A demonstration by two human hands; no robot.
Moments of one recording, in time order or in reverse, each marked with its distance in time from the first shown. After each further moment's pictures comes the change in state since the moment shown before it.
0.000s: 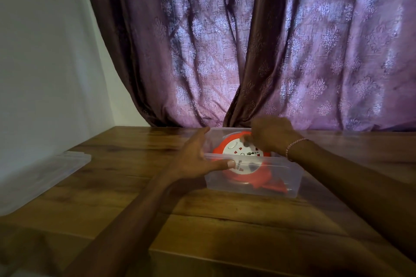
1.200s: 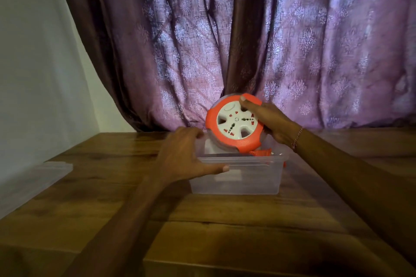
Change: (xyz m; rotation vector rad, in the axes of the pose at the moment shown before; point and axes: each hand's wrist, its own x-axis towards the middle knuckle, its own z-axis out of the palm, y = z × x) left_hand 0.007 0.019 0.002 0.526 0.294 0.311; right_hand 0.018 0.050 0.002 1.529 0.016 0.268
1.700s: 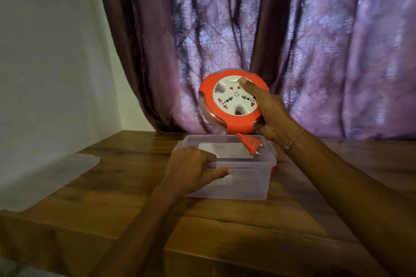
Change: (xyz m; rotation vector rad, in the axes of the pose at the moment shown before) left_hand -0.033 -0.021 -0.007 0.106 -0.040 0.107; right_hand -0.030 -0.057 0.069 0.481 0.020 0.016
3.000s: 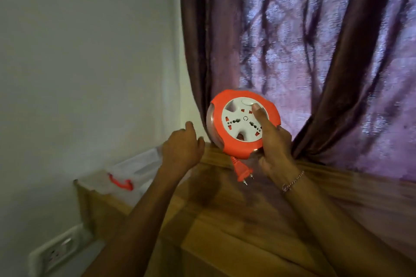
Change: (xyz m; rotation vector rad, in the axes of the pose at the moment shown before) left_hand -0.004 -0.092 -0.093 0.274 0.094 -0.724; right_hand -0.018 0.062 0.112 0.243 -0.079 -0.018
